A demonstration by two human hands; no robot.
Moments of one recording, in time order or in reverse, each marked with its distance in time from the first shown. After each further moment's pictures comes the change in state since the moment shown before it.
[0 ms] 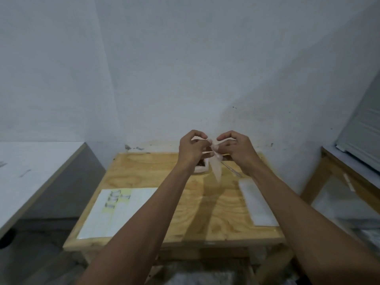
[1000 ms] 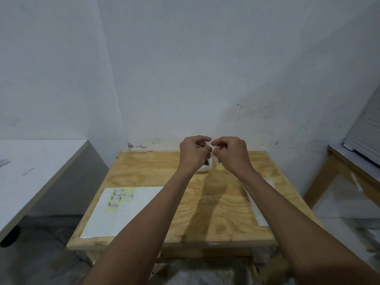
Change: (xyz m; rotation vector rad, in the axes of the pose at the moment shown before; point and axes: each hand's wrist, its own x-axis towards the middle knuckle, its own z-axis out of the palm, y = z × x) left_hand 0.005 -0.010 -0.011 0.466 0.073 0.168; right_hand 0.009 0.020 0.031 -0.590 0.196 -0.215
